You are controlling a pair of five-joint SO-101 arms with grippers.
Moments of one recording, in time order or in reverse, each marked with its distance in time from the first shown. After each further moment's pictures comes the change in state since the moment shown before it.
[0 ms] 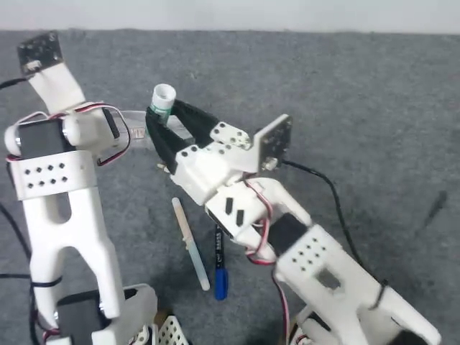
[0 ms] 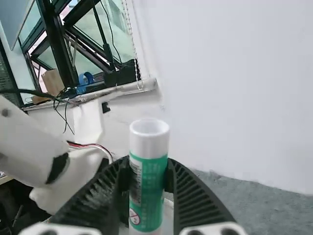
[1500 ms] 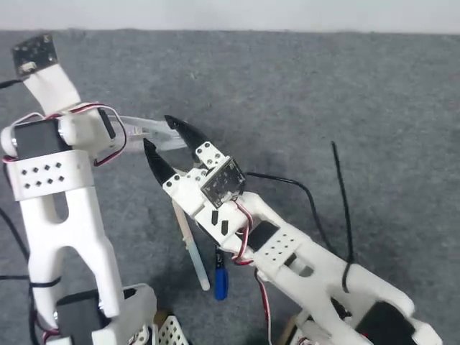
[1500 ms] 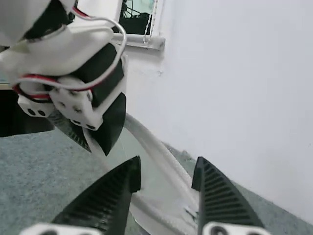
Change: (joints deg) left arm -1.4 0.0 0.1 0.0 0.1; right arm -2.5 13.3 10.9 -20.4 22.9
